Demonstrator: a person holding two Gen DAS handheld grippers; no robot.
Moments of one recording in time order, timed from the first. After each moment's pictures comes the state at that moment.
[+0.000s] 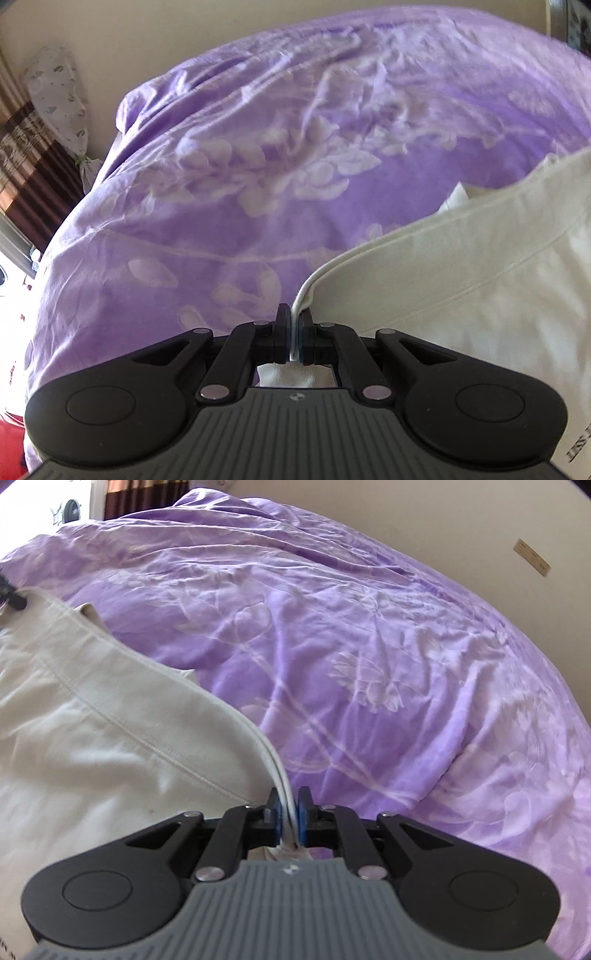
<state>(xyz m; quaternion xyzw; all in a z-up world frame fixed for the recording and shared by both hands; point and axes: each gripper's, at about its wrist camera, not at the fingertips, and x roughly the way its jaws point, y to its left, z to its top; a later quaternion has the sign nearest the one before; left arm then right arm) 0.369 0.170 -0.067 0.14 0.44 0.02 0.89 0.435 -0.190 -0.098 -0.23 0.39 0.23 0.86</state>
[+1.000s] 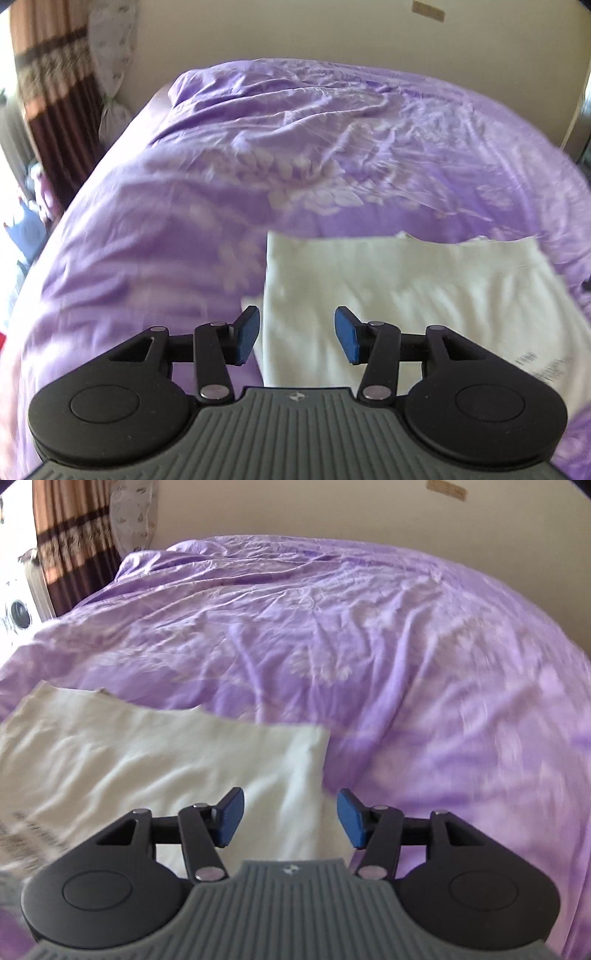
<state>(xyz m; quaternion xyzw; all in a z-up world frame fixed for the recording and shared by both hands) 0.264 0.195 0.019 -0.05 0.42 0.03 0.90 0.362 -0.240 -0.026 -0.05 0.43 0.17 0.89</state>
